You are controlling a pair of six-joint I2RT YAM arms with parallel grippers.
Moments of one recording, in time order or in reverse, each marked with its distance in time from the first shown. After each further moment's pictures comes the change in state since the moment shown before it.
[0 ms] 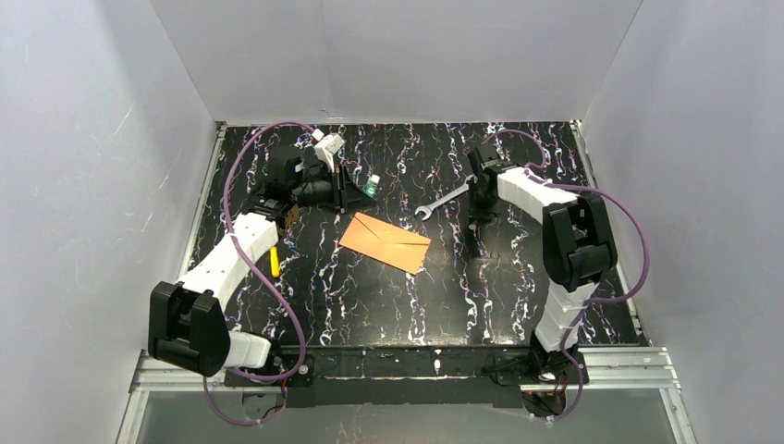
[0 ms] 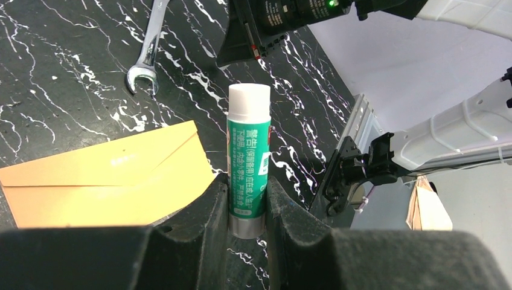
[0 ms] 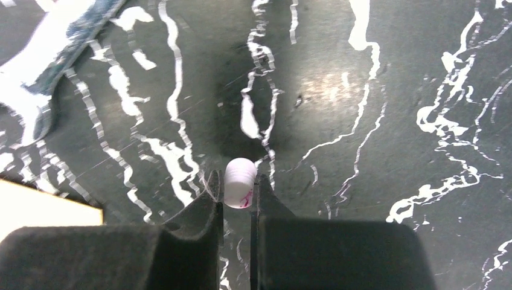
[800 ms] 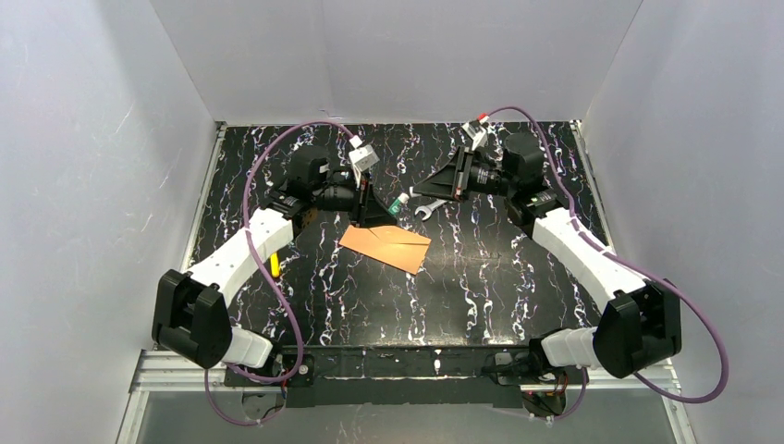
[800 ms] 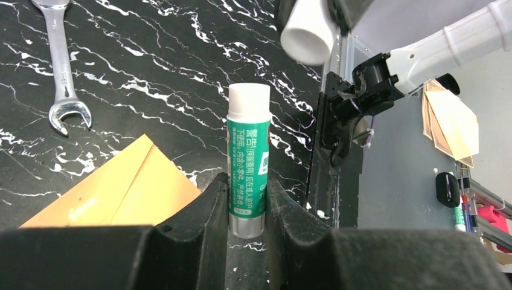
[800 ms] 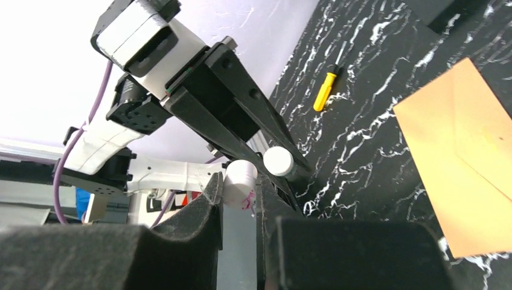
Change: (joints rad) left arm -0.132 0.056 0.066 -0.067 0.161 0.303; right arm 0.064 -0.564 -0.266 0.749 -0.977 0.535
